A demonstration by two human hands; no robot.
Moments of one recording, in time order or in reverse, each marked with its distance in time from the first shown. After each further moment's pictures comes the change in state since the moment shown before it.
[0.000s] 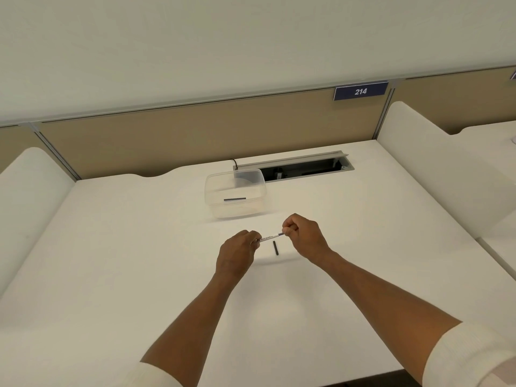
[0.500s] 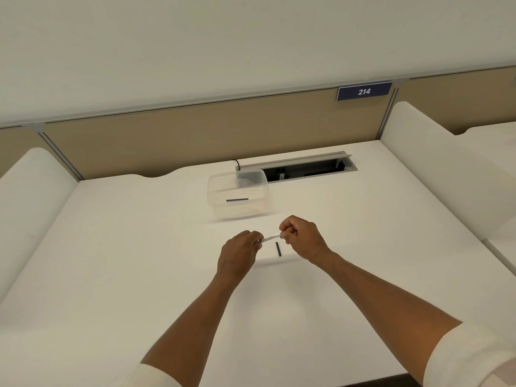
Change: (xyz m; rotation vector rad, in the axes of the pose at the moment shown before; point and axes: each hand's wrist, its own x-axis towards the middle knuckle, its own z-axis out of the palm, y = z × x) left_hand 0.001 -0.003 -0.002 -0.020 -0.002 0.003; right_hand 0.003 -0.001 0.007 0.052 -0.066 0.003
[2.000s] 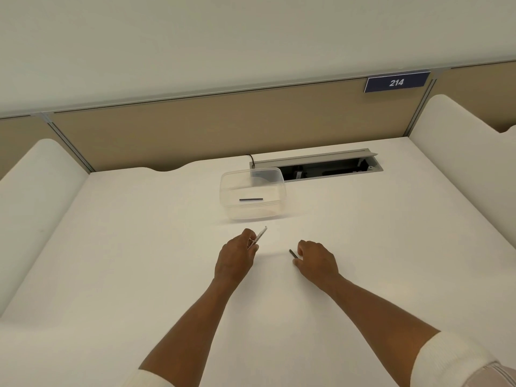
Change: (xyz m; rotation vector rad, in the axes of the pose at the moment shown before) left_hand 0.019 -0.054 0.009 -0.113 0.009 -0.152; right_hand 0.017 0.049 0.045 -0.635 -0.120 0.118
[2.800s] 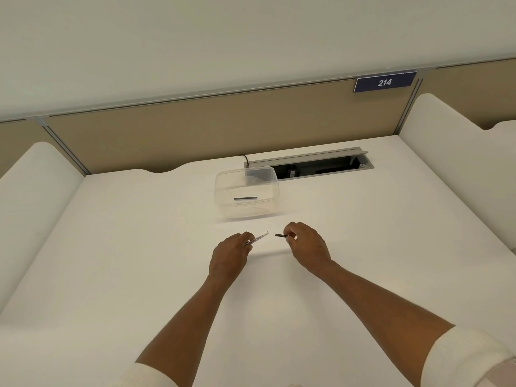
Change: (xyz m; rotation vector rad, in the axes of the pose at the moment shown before) left_hand -0.007 0.006 -0.007 0.155 -0.049 0.040; right_hand -0.003 -0.018 -0.029 0.251 0.155 -0.105
